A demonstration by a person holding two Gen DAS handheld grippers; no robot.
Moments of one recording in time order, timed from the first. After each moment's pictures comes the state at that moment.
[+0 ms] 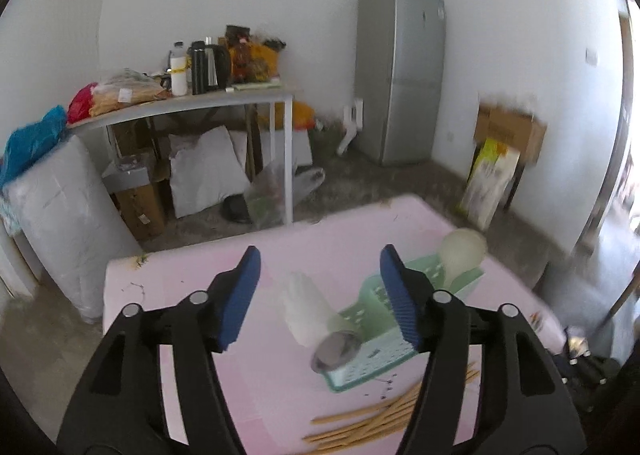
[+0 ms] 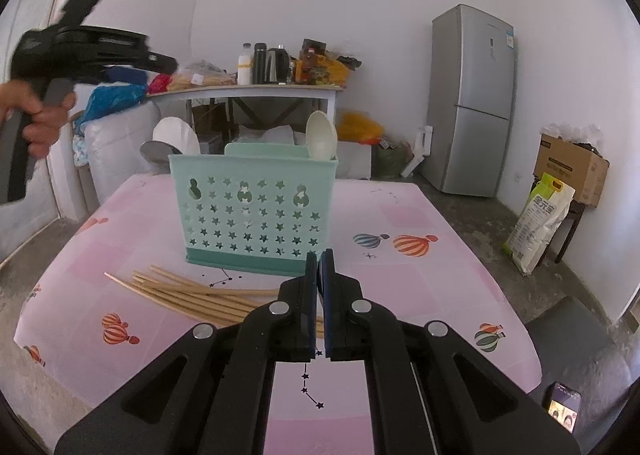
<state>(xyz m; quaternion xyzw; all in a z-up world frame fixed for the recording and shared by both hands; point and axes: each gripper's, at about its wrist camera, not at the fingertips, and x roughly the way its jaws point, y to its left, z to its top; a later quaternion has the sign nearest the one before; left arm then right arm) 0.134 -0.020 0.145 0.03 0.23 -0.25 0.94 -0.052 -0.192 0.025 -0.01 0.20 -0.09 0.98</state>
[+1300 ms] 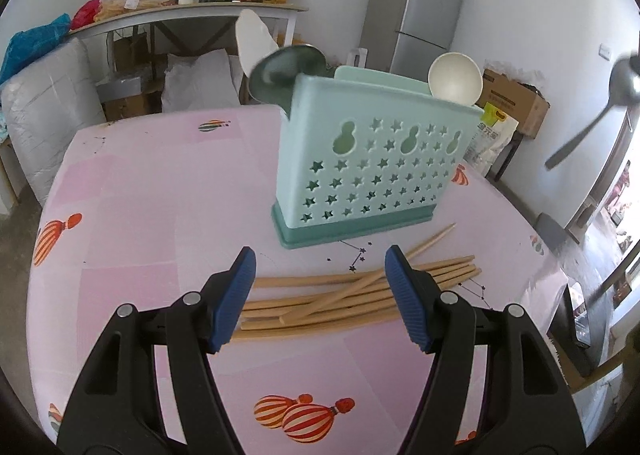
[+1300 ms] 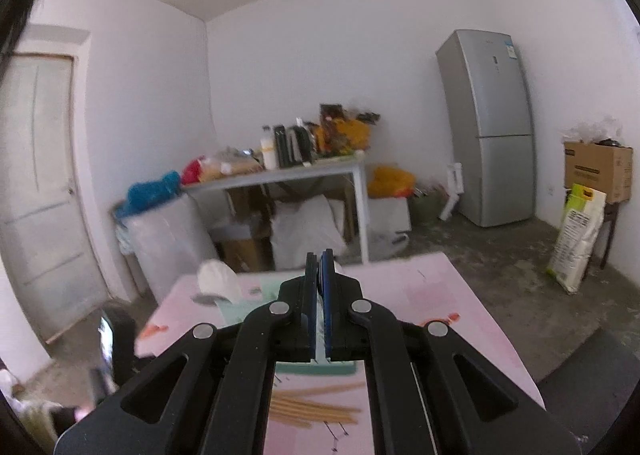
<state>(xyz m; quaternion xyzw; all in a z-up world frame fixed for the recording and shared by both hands) 0.077 -0.028 -0.011 -0.01 0.33 -0.24 0.91 -0.070 -0.233 0.139 0.08 0.08 0.00 0.99</state>
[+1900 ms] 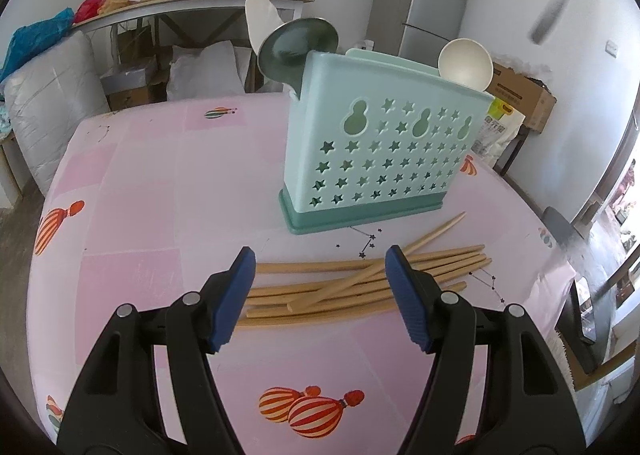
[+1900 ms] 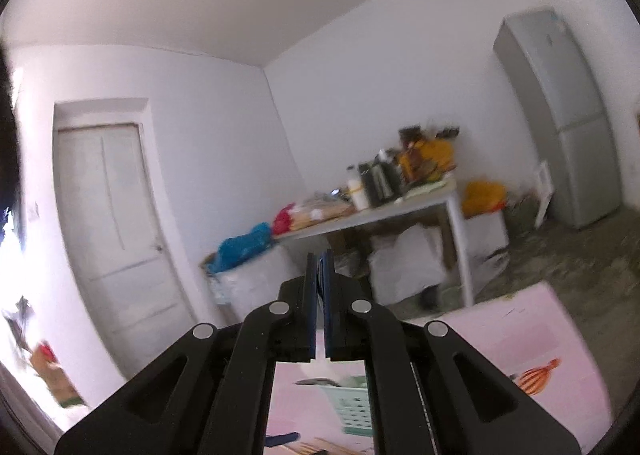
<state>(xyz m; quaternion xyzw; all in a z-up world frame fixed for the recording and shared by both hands) 0.076 -0.027 -0.020 0.00 0.35 -0.23 0.91 -0.020 -0.242 0.191 0.18 0.03 0.17 0.97</state>
